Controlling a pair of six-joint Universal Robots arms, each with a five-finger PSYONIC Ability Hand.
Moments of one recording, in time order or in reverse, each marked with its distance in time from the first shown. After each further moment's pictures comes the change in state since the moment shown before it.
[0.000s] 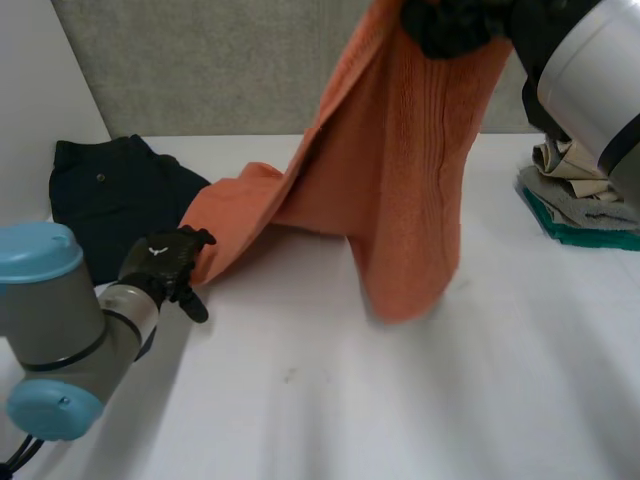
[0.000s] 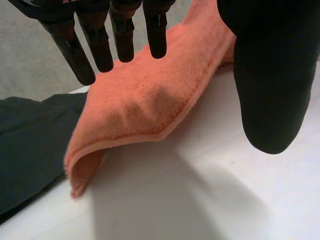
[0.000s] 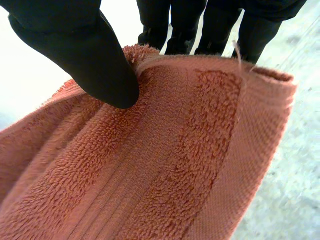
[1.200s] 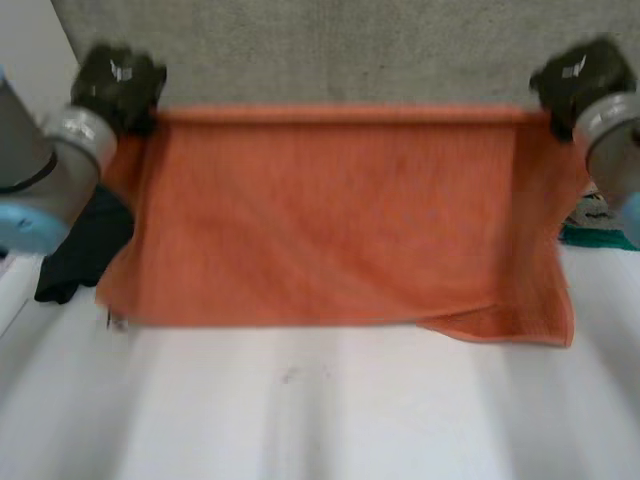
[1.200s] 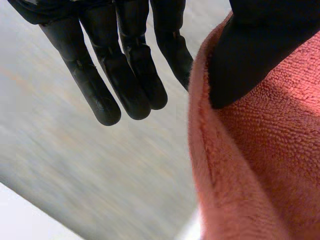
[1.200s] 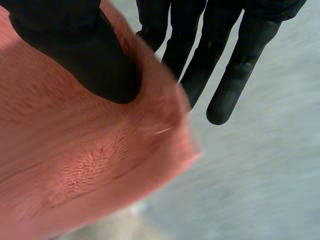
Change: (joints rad) left arm 0.101 -0.161 0.796 -0.090 0.143 0.446; right arm -0.358 0.507 -0.224 -0.078 0.188 -0.458; left_hand 0.858 0.908 0.908 0.917 0.875; right_hand 0.000 0.005 0.005 0.004 0.010
